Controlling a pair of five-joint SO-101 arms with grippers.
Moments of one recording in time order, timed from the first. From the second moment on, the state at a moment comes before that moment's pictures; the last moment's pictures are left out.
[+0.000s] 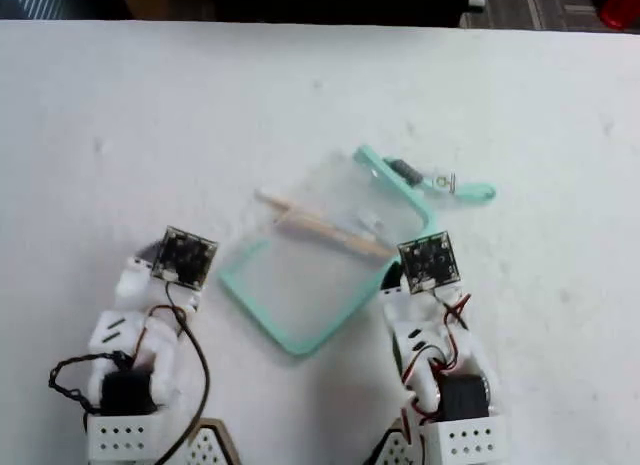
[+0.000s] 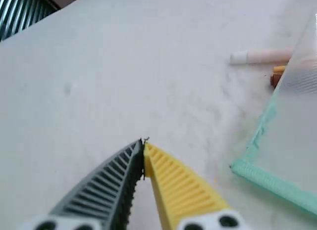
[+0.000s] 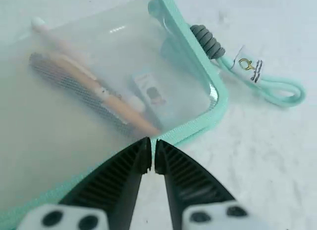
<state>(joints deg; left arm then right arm) -8.0 -104.0 97.1 48.7 -24.2 -7.8 -102.5 96.4 50.5 13.3</state>
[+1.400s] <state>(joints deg) 10.1 -73.7 67.9 37.0 -8.7 -12.3 -102.5 96.4 52.0 13.3</state>
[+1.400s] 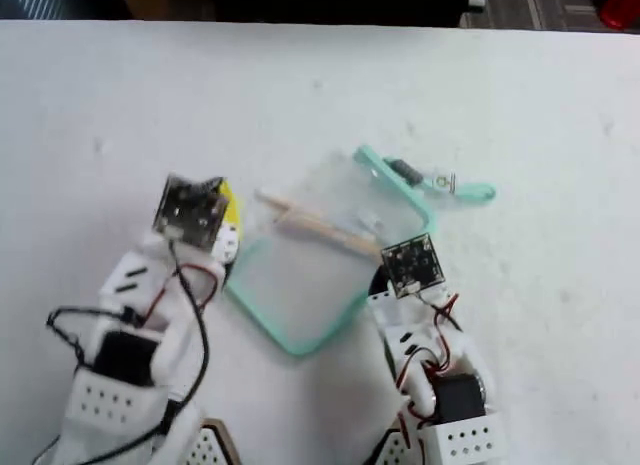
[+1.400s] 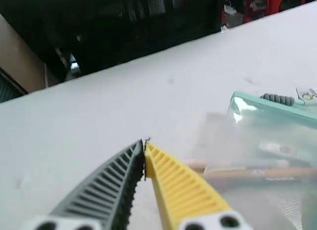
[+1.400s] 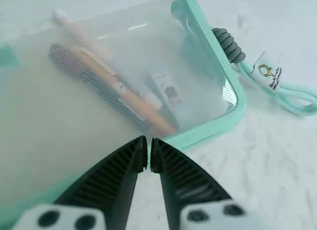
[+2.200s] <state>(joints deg) 7.1 -25.5 52.7 36.9 -2.6 -6.2 -102.5 95.3 49.8 26.1</state>
